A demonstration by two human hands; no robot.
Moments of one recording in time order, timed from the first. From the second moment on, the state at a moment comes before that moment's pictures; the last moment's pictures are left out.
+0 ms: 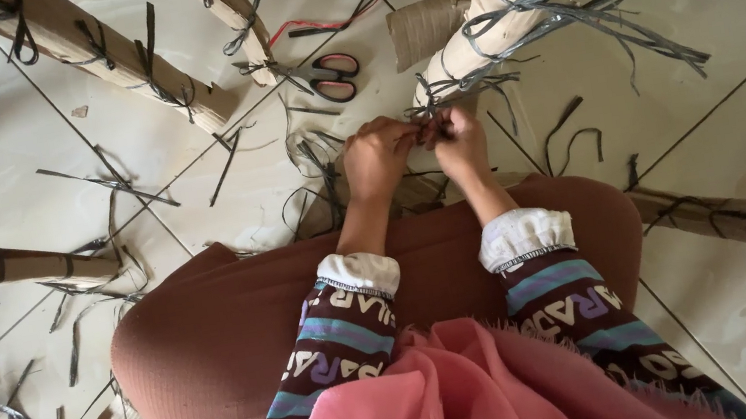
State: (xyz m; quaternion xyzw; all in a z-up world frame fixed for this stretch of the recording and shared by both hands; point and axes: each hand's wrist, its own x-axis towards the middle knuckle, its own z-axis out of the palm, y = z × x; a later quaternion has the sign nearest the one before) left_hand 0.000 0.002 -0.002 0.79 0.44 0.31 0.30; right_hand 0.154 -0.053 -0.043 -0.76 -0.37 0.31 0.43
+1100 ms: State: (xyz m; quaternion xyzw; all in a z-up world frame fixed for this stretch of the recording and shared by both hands) left_hand -0.013 -0.015 -0.075 0.76 0.56 0.00 0.33; right_hand 0.163 -0.069 -0.055 -0.83 -0.39 0.39 0.07
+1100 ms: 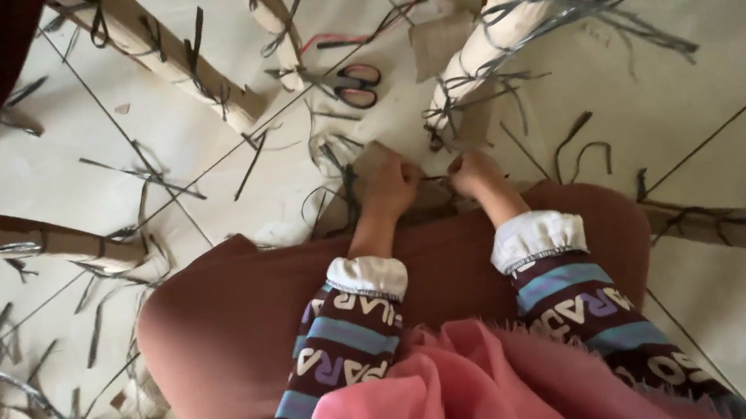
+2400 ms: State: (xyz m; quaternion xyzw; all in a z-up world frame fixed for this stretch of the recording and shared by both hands) left_hand -0.036 -0.067 0.124 0.72 0.45 -0.16 0.51; right_hand 0.149 -0.073 -0.031 -0.79 -0.48 0.38 0.06
